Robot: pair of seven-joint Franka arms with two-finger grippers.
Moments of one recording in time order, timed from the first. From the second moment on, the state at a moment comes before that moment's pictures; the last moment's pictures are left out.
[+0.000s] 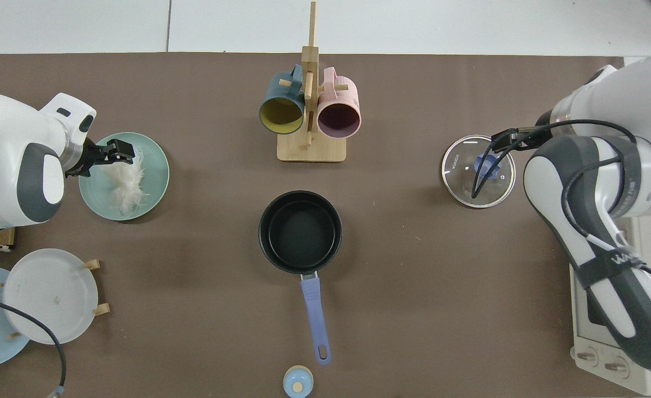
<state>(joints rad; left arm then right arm) 0.00 0.39 0.05 -1.77 -0.02 2.22 -0.19 0.11 0.29 -0.10 -1.65 0.01 2.04 0.01</state>
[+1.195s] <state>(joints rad) -0.01 0.39 0.04 -1.83 -0.02 2.30 -0.25 0.12 0.50 -0.10 -1.67 0.03 2.20 0.05</state>
